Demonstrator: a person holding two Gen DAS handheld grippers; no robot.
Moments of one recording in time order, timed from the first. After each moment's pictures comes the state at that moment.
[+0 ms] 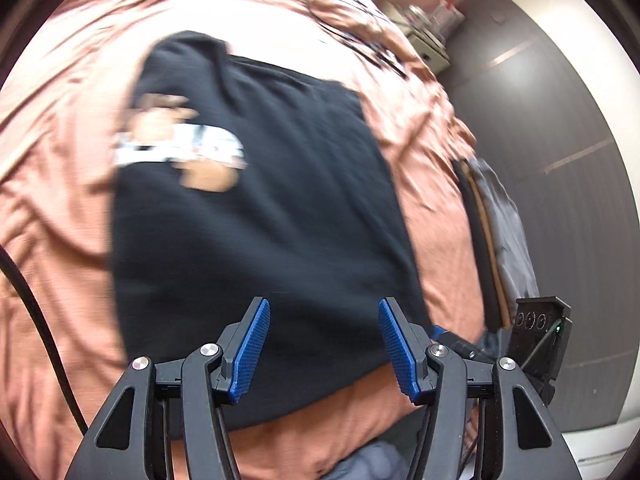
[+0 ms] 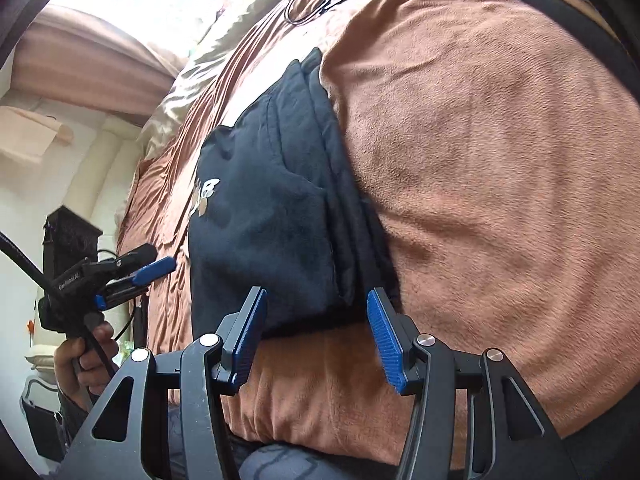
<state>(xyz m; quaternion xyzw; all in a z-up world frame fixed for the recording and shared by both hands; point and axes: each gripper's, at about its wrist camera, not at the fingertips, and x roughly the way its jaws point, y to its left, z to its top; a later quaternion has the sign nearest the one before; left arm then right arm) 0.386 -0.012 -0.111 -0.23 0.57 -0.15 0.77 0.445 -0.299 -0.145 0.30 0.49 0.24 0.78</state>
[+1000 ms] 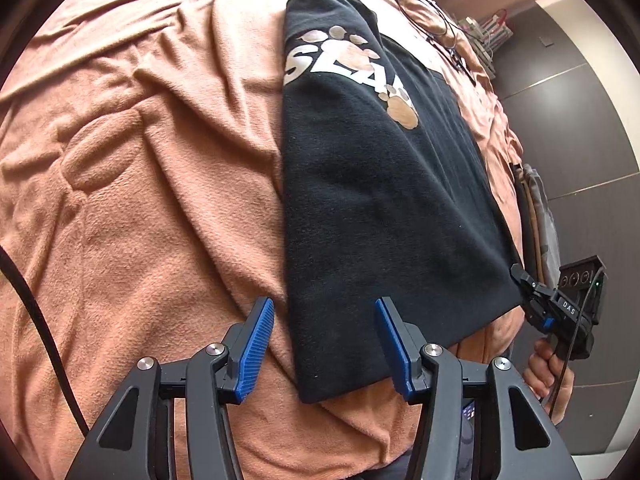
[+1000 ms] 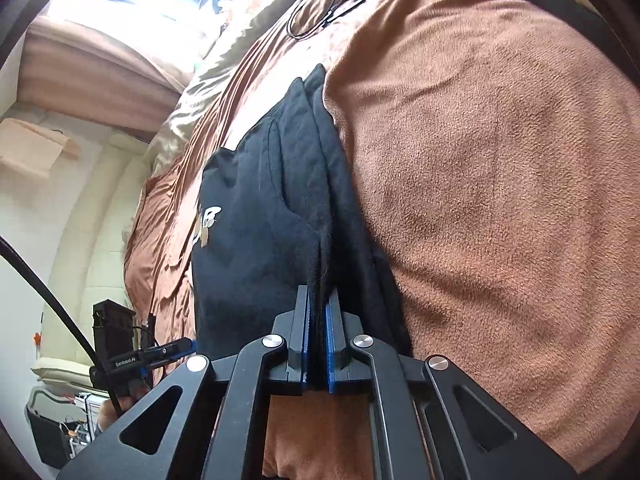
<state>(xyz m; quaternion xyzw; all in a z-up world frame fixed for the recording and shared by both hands) 0.338 0.066 -0.171 -0.26 0.60 -0.11 0.75 0.464 -0.291 -0.157 0.31 0.46 0.24 0.79</state>
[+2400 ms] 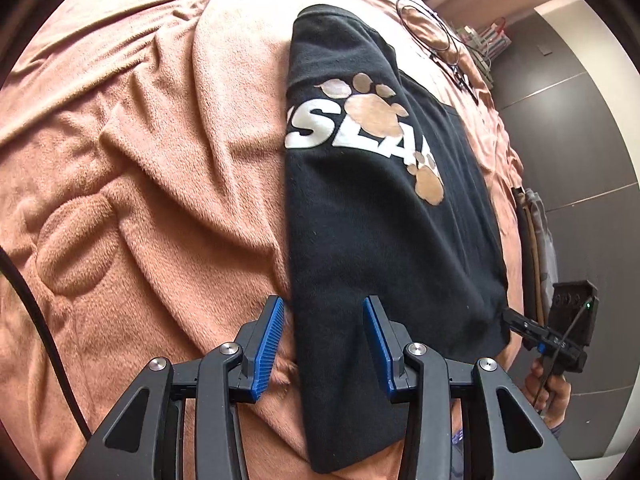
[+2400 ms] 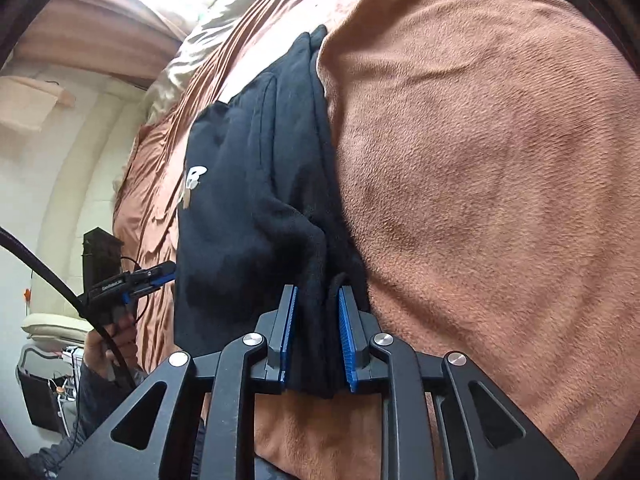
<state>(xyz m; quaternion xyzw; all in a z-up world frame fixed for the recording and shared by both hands) 0.393 0.076 -0.180 -0.27 0.59 -0.11 0.76 0.494 -0.303 -0.150 0.25 0.52 0.28 0.77</state>
